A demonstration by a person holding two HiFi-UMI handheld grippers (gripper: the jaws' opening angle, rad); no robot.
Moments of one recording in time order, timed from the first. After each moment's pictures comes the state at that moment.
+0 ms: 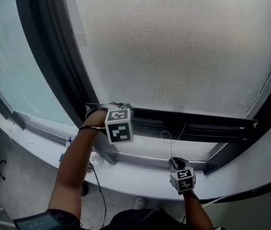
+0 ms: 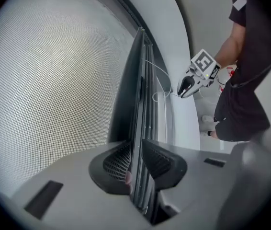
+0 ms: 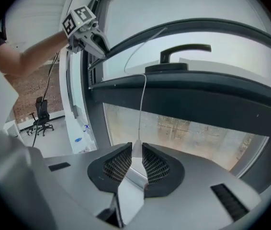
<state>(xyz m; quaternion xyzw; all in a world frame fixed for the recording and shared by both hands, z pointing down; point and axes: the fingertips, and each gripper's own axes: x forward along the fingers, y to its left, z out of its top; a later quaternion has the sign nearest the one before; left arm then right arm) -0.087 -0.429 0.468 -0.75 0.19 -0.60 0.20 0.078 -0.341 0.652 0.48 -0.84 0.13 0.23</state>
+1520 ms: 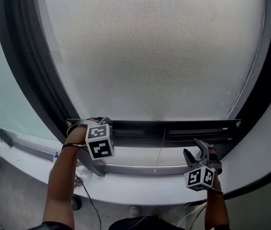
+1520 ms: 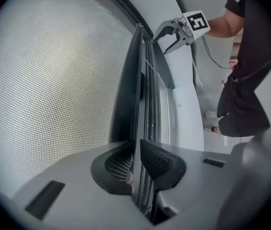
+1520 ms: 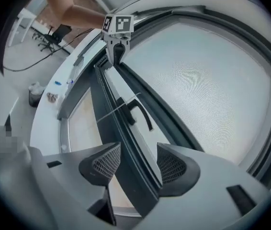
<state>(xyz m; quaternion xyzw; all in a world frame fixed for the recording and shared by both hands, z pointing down) -0.091 -0.433 0.468 -0.73 0.20 -0.61 0.23 0.190 -0.364 0.493 0.49 -0.72 -0.28 0.40</state>
